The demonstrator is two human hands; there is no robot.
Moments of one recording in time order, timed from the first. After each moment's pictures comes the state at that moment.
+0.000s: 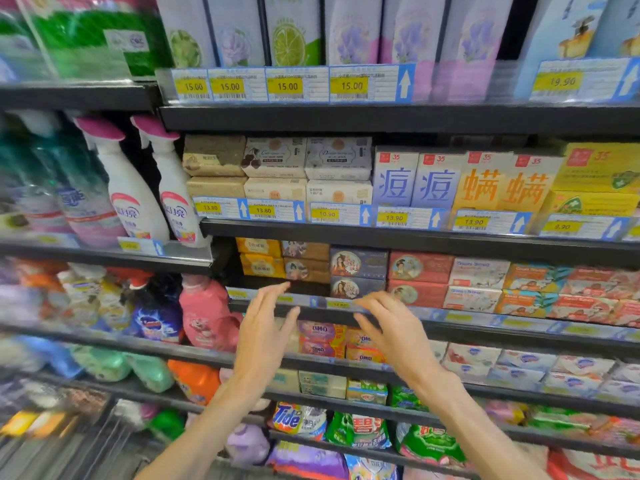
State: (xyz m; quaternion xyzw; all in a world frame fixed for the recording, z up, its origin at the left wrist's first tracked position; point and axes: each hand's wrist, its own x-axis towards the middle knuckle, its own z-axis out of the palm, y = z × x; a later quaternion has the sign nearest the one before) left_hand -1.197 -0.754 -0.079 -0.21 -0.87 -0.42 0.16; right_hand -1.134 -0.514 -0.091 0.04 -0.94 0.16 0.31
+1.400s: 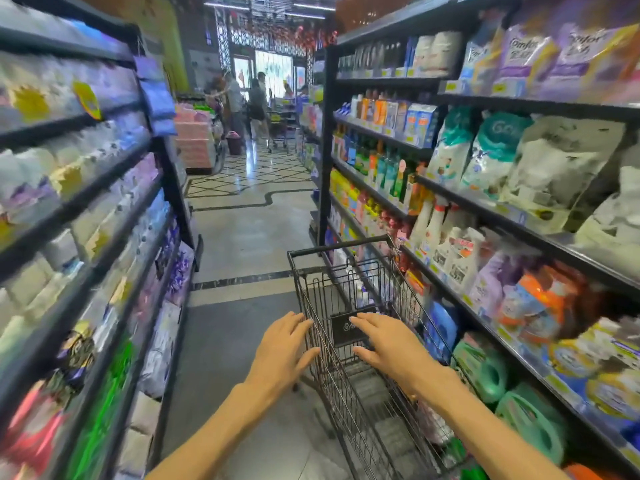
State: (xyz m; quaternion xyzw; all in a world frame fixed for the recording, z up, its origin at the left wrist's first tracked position) left_hand -1.022 -1.589 -0.142 0.20 -0.96 -0.09 0.18; right_hand -1.218 -1.420 -0.113 0.60 -0.79 0.09 0.06
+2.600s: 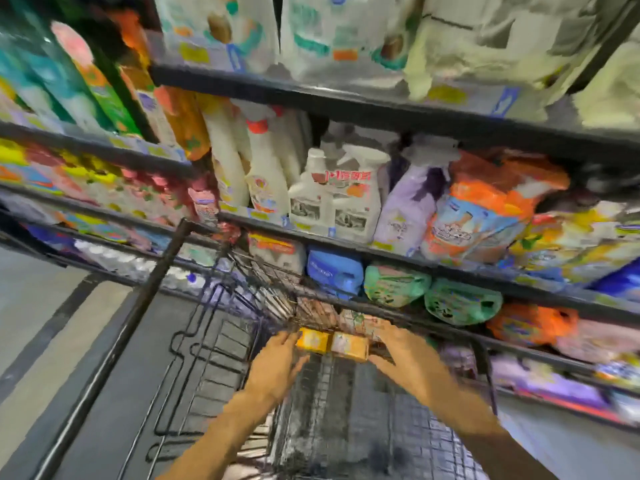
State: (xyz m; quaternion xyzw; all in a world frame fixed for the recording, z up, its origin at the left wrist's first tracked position) left_hand -1.565 -1.779 -0.362 -0.17 -0.95 -0.18 -0.22; right_hand -1.506 -1.503 -0.319 0.02 -0.98 0.16 -0.12
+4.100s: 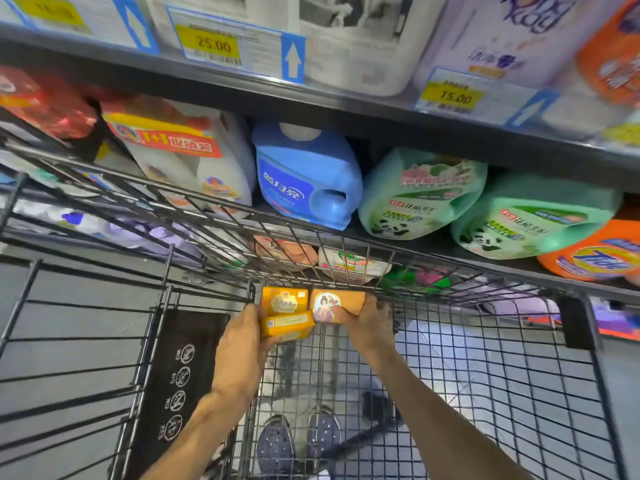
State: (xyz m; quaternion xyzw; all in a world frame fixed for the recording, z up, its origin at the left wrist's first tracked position) left_hand -1.618 -1.749 -0.652 -0.07 -0.94 -0.28 -0.19; right_hand -1.583 -1.518 -0.667 -0.40 -0.82 0.33 -0.23
